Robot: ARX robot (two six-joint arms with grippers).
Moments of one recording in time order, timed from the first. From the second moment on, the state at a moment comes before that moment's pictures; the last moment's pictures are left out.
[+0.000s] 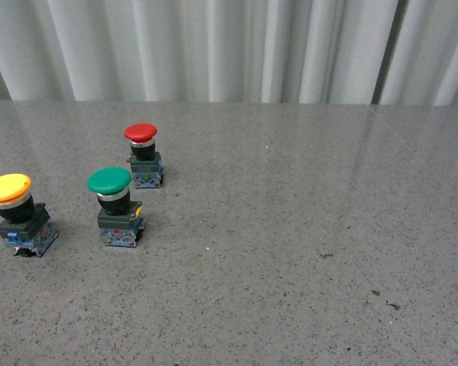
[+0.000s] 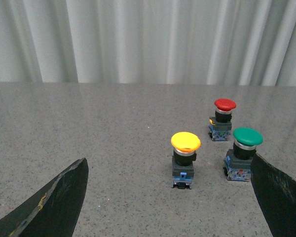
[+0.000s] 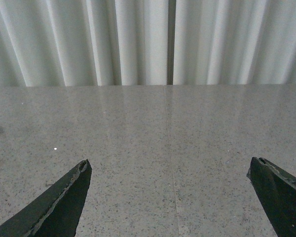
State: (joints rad) left arm 0.00 0.01 0.02 0.00 0.00 0.00; right arm 0.00 0.00 0.01 0.00 0.00 0.01
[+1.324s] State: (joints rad) left arm -0.05 1.46 0.54 0.49 0.08 0.12; right arm 0.00 0.00 0.01 0.00 0.00 0.01
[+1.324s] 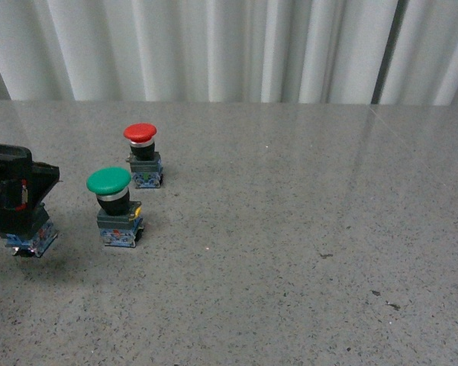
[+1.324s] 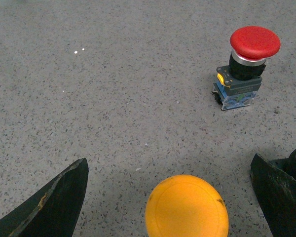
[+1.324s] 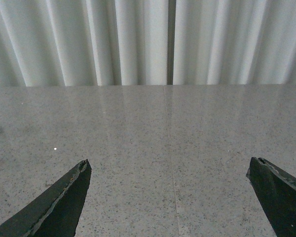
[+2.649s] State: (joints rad) left arm -0.62 1.55 0.81 0.41 -0.33 -0.15; right arm 0.00 0.00 0.01 0.00 0.00 0.01
